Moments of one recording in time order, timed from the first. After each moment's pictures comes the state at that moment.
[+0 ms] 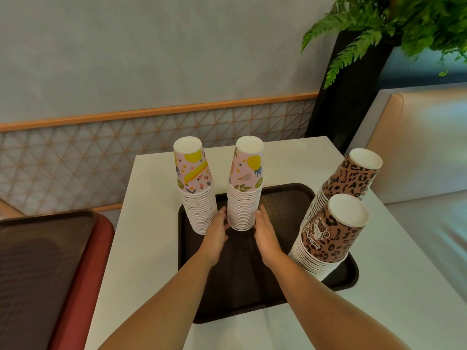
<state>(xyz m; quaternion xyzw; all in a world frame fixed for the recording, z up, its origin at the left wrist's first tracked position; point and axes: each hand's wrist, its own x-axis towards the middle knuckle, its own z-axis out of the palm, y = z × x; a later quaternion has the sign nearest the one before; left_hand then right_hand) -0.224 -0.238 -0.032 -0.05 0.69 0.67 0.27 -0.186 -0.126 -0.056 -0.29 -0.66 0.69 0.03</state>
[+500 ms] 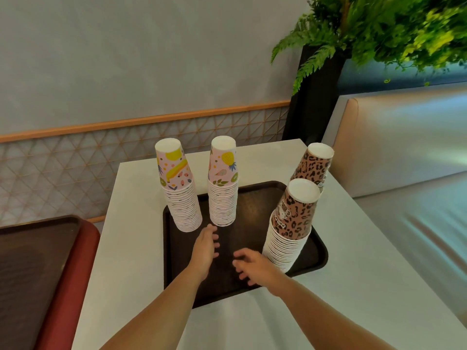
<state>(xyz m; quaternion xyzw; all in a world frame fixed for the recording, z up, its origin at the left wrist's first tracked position) -0.175 -0.243 -0.046 -0.06 0.73 0.63 0.26 -0.087 -0.128 -0.035 -0.24 -0.78 0.53 -0.21</state>
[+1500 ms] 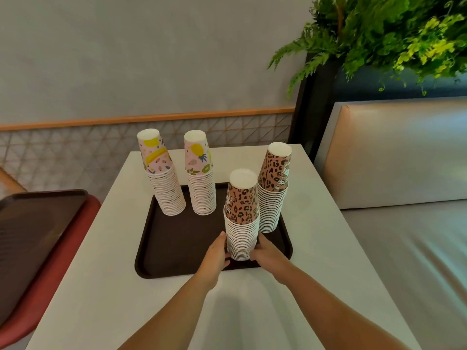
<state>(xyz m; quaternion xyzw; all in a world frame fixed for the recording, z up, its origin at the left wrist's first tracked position) -0.071 -0.151 -0.035 -0.14 0.66 0.66 0.31 -0.033 -0.014 -0.030 -0.19 -0.77 0.58 -0.18</state>
